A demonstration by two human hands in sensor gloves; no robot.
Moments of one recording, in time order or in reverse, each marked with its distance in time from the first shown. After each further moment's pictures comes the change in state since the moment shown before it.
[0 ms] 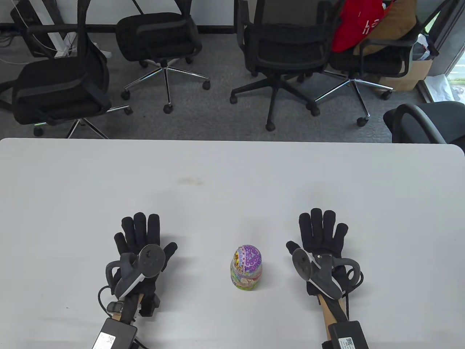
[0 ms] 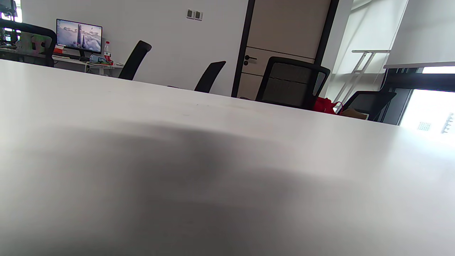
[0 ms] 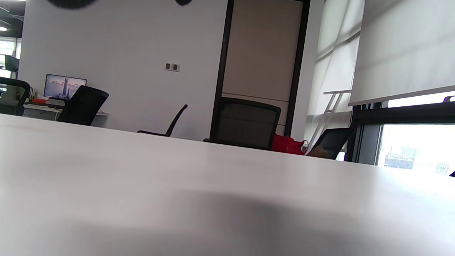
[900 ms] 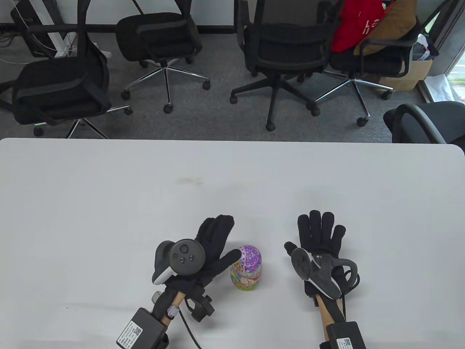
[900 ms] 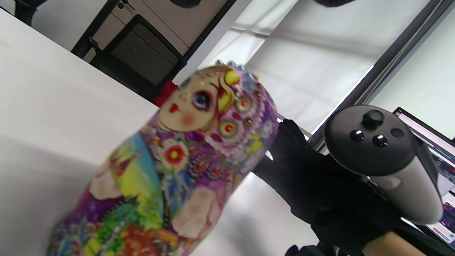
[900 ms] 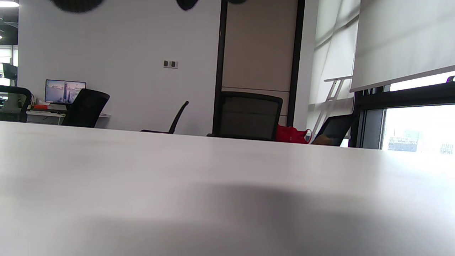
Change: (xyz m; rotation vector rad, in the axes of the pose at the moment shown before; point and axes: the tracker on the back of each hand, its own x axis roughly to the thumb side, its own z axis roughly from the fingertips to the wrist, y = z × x) left_hand 0.135 0.033 0.005 -0.141 -0.576 0.560; right_hand 0.004 0.005 0.000 0.032 0.012 -0.061
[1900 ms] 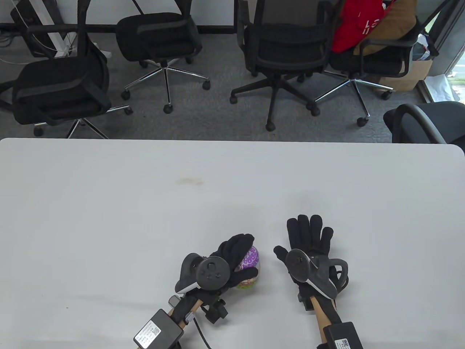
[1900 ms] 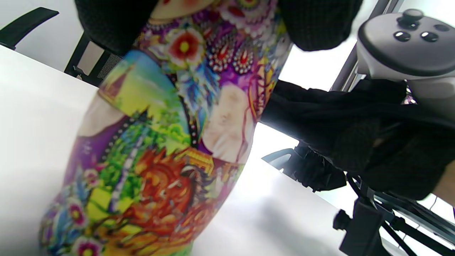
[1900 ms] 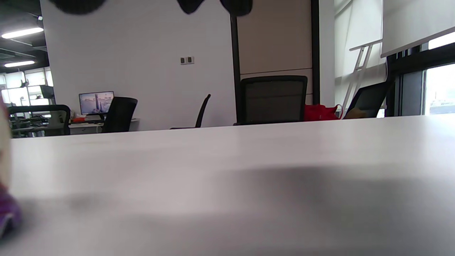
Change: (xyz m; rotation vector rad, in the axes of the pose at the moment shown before) left_hand -0.003 -0.042 -0.005 0.063 -0.041 -0.181; right_hand 0.018 -0.002 0.004 0.071 -0.075 -0.189
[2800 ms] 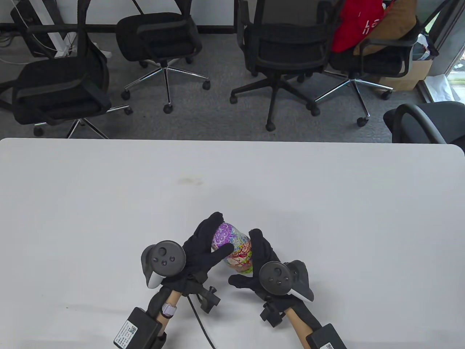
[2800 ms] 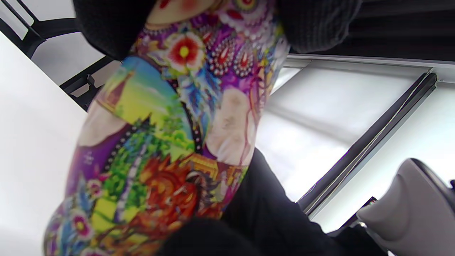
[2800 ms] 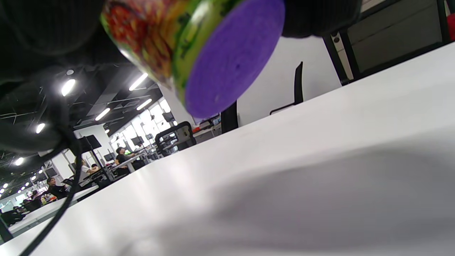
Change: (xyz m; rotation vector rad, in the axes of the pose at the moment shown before) left_hand -0.025 0.061 0.016 0.247 0.047 0.368; right_hand 0.074 0.004 0.015 0.089 -0.348 -0.408
